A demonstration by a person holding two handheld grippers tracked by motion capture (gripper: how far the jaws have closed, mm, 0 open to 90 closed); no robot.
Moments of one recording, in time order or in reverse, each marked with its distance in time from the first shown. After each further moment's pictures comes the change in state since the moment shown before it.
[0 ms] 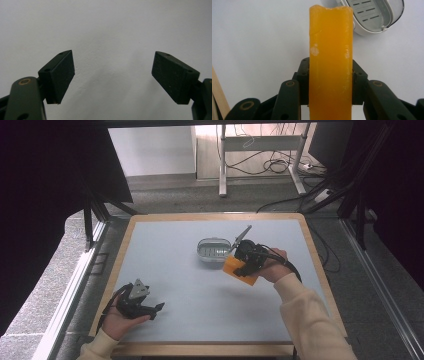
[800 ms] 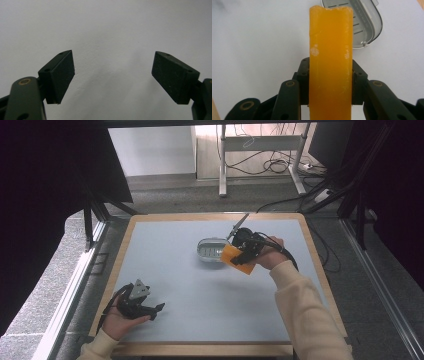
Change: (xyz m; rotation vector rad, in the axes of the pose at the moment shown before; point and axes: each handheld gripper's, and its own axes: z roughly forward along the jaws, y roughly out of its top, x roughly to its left) left arm -0.001 0.000 0.001 0.005 -0.007 0.004; right arm -0.024 0.023 -0.004 -0.023 -0.004 -0.005
